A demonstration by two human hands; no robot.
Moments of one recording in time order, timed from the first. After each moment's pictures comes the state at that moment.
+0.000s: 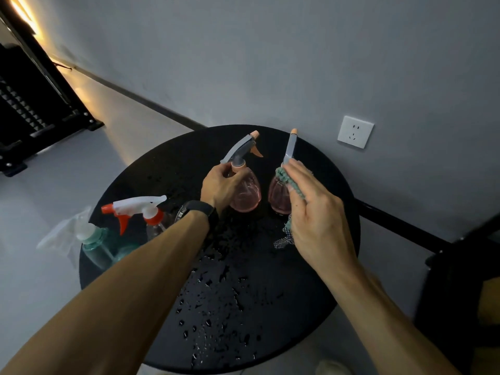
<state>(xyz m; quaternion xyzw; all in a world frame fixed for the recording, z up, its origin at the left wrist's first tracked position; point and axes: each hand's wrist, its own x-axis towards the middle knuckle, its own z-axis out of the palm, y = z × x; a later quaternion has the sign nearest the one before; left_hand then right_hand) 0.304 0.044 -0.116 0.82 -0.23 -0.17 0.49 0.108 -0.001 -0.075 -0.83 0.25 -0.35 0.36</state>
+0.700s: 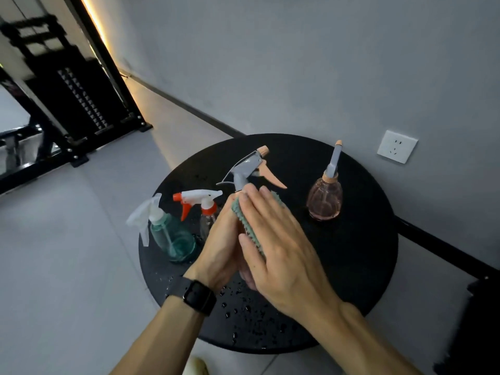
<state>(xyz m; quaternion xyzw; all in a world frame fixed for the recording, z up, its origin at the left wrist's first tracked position) 0.218 0.178 -0.059 0.55 -0.16 -0.36 0.74 0.122 0.104 -0.066 -0.93 0.04 -0.29 0.24</state>
